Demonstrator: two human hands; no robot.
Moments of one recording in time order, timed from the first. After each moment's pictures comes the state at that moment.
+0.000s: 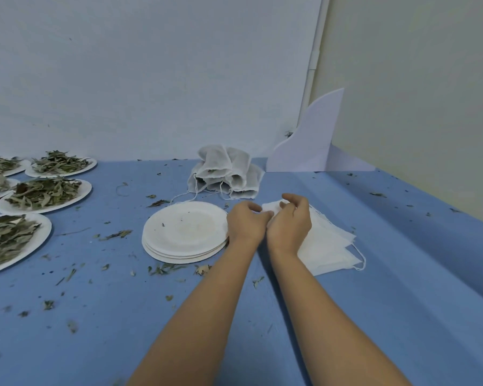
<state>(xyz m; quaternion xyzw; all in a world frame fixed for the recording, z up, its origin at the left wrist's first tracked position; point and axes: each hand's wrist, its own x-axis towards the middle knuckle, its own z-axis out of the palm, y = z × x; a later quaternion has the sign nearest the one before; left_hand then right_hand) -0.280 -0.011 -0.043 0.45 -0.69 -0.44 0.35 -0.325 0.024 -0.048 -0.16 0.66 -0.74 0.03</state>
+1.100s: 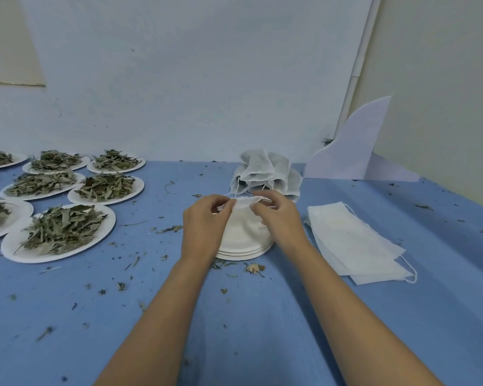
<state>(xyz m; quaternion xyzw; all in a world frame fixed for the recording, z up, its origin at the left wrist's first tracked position) -0.142 -0.047 -0.043 0.39 -0.68 -0.29 0.55 -0.269 0.004 -0.031 -0.46 0.64 -0.58 0.22</state>
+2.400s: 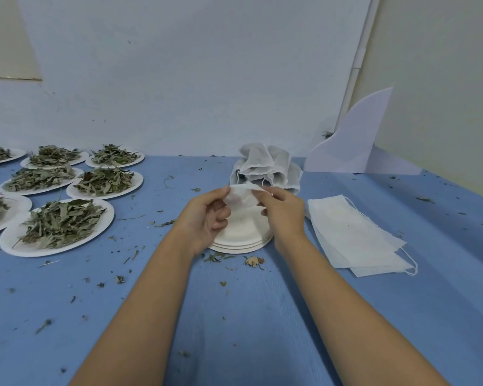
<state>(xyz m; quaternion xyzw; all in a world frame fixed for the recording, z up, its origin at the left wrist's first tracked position) -0.132 -0.050 -0.021 0.27 -0.39 -0.79 0.40 -0.266 -0.006 -0.036 -0.33 0.58 -0.70 0.25</state>
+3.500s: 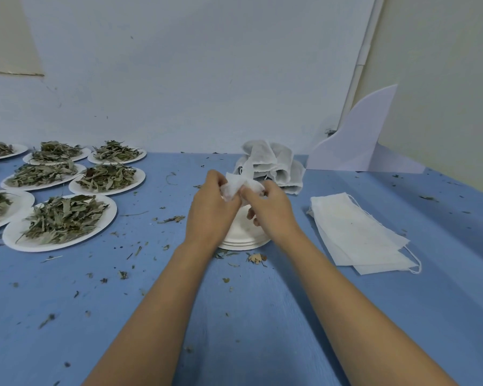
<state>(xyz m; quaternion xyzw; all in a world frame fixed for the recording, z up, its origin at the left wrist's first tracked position) -0.145 -0.046 -0.033 0.41 -0.72 -0.29 0.49 -0.250 -0.002 -0.027 -0.45 0.63 -0.58 0.25</state>
